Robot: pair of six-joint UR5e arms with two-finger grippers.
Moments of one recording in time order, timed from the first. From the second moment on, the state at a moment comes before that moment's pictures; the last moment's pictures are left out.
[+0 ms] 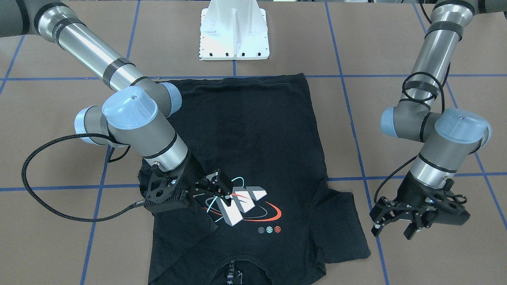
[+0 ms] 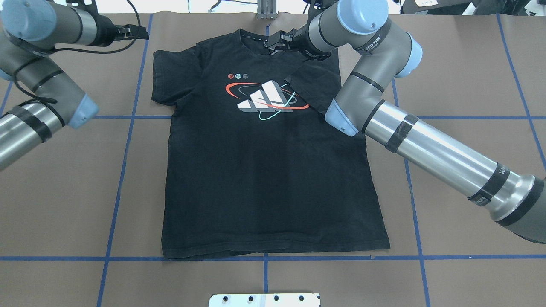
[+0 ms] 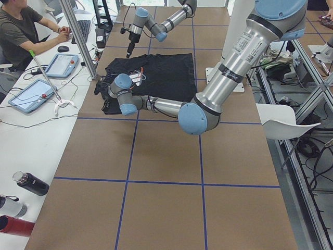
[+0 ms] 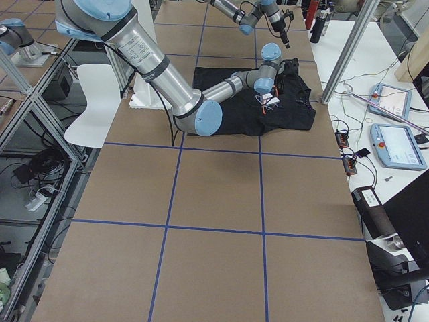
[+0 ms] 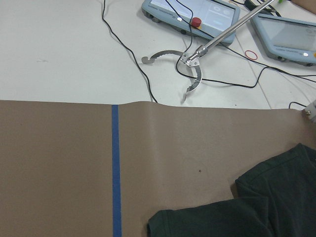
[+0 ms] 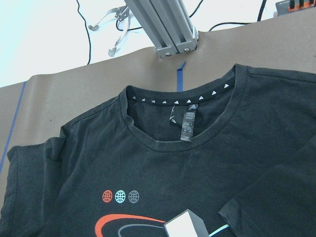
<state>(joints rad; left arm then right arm) -0.99 -2.21 -1.01 -2.64 -1.83 -0.99 0.81 -0.71 1.15 -0.81 1.93 1.25</state>
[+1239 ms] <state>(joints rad) -0.91 -2.36 -0.66 -2.80 -1.74 -0.99 0.81 -0.72 1.16 -0.80 1.92 1.25</state>
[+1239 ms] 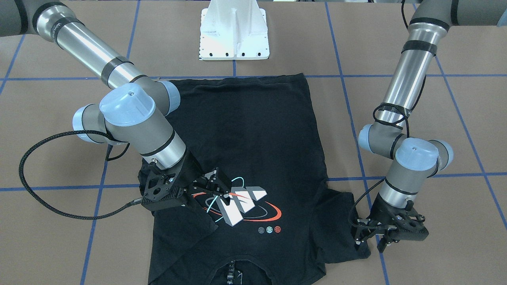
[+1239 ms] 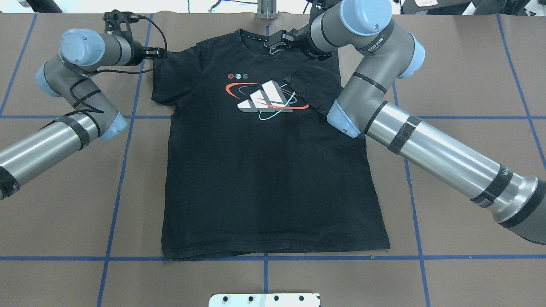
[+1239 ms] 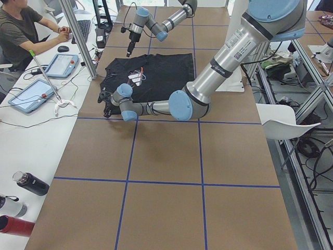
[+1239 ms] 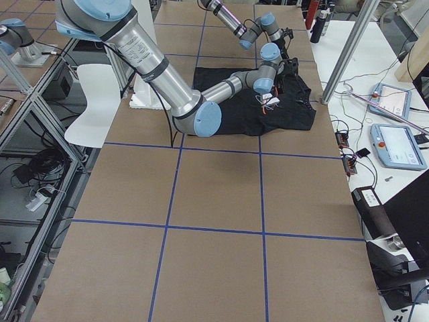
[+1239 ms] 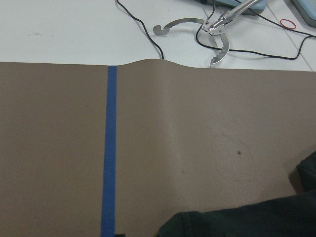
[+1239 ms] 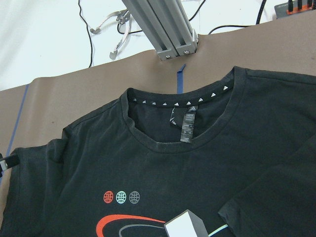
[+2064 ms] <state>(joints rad) -0.91 -2.38 -0.62 -2.80 -1.73 -0.99 0.81 -0.73 1.16 -0.80 1.92 1.24</state>
